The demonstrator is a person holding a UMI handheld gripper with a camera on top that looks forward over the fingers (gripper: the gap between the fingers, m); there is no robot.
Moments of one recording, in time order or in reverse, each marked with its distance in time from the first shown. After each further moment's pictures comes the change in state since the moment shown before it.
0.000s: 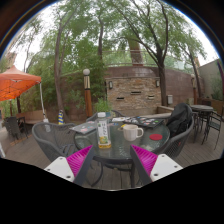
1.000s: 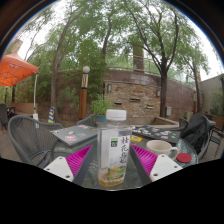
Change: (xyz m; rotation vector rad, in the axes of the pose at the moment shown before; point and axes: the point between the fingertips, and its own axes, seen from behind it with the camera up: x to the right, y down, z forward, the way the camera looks) arm -0.041 0.006 0.285 0.069 0.074 -0.130
